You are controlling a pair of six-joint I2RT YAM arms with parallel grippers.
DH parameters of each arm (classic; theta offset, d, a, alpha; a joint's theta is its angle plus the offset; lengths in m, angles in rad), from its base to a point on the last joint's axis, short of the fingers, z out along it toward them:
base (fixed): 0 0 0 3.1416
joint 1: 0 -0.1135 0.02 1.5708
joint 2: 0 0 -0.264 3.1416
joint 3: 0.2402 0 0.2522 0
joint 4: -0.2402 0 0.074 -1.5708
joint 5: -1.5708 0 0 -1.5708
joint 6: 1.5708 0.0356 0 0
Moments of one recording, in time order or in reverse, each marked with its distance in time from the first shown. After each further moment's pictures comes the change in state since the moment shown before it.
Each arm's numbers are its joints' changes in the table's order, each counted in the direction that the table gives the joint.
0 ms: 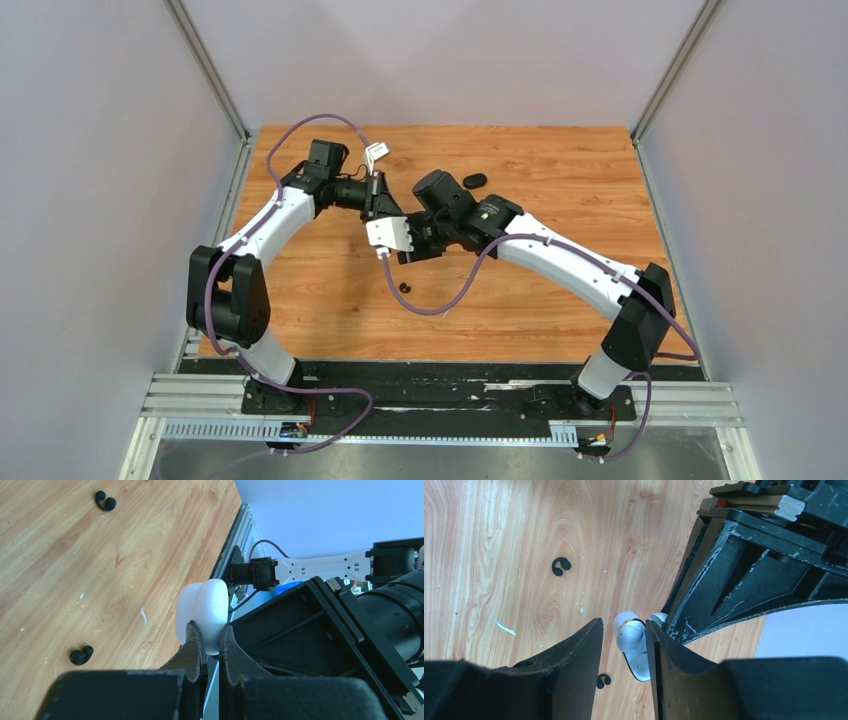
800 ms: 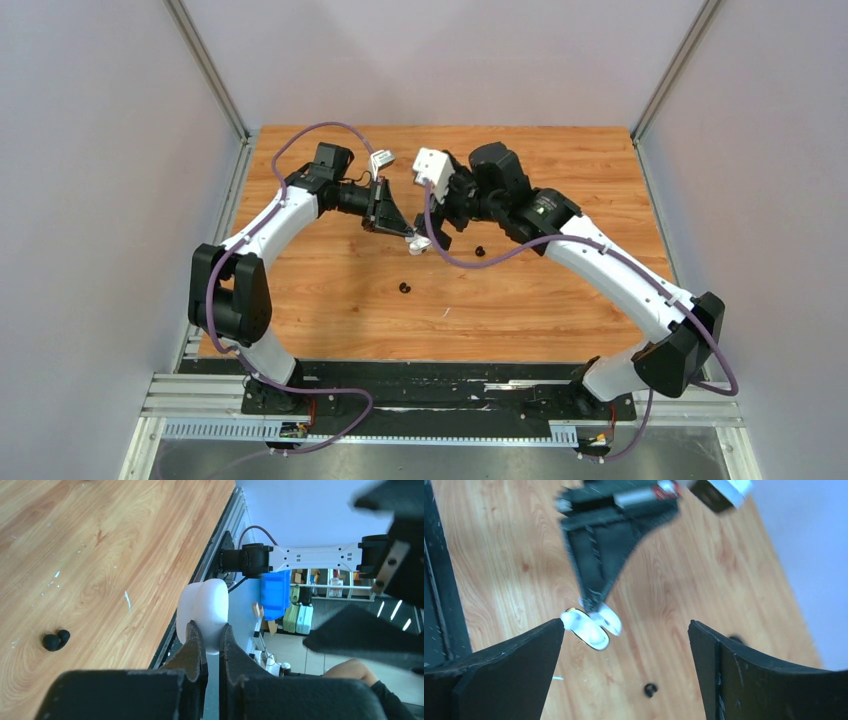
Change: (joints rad) left arm 0.019 0.011 0.005 -0.074 -0.027 -0.006; right arm 0.101 -0.206 -0.068 0.183 0.056 0.462
